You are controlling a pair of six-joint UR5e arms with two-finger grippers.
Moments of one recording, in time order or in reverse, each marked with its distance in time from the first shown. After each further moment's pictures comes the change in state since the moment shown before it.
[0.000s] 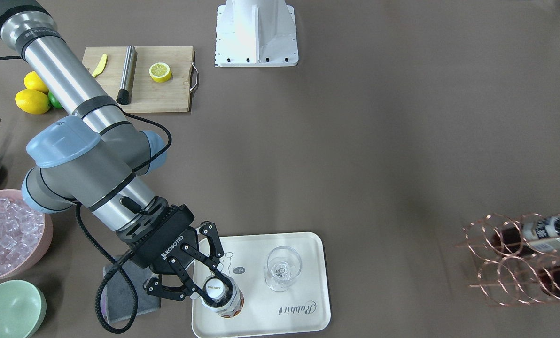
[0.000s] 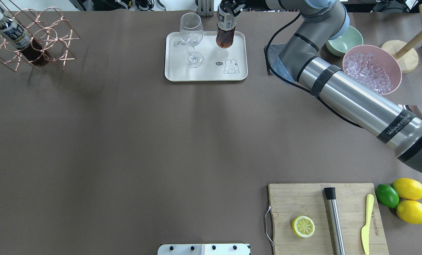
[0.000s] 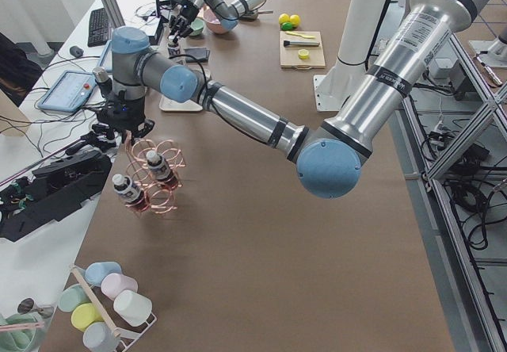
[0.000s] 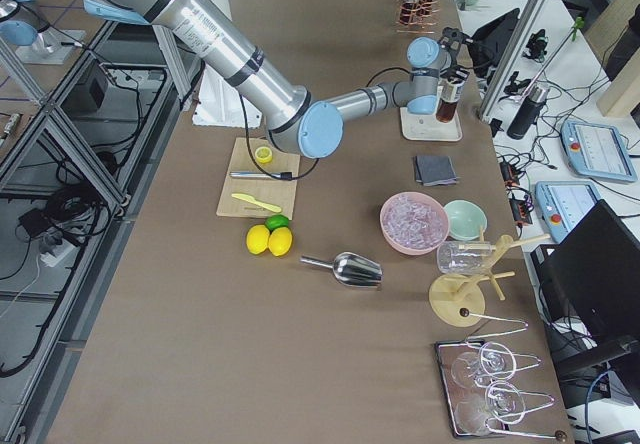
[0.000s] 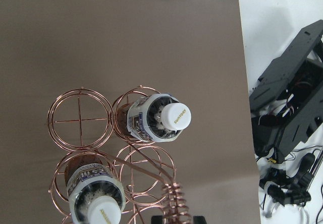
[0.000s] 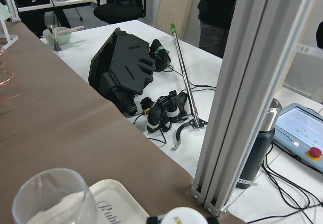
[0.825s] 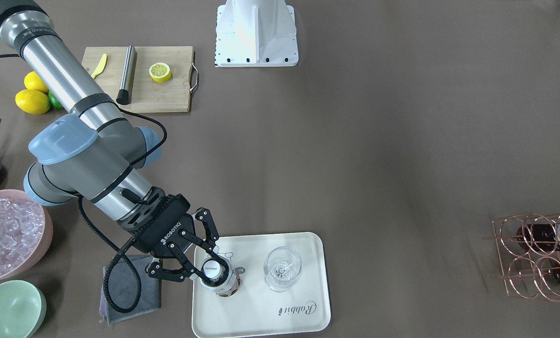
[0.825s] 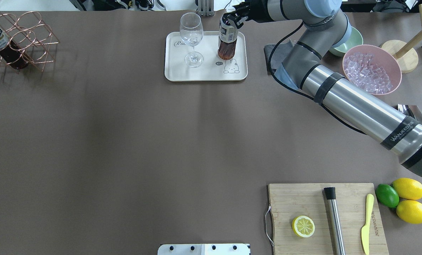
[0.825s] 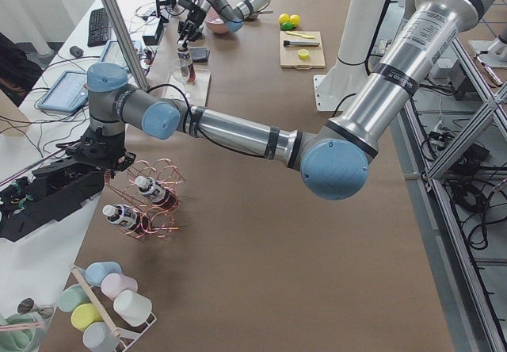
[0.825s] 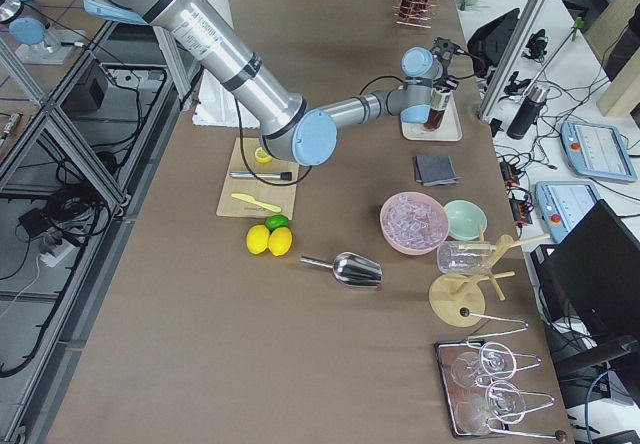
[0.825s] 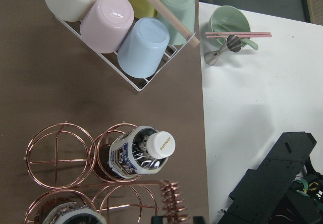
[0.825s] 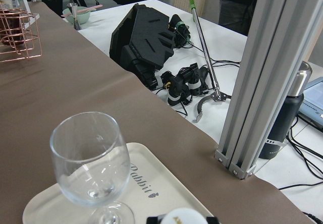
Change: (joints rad) left arm -0.064 -0.007 0.205 -0.171 0.000 0.039; right arm -0.020 -0.067 0.059 0.002 0.046 -0.002
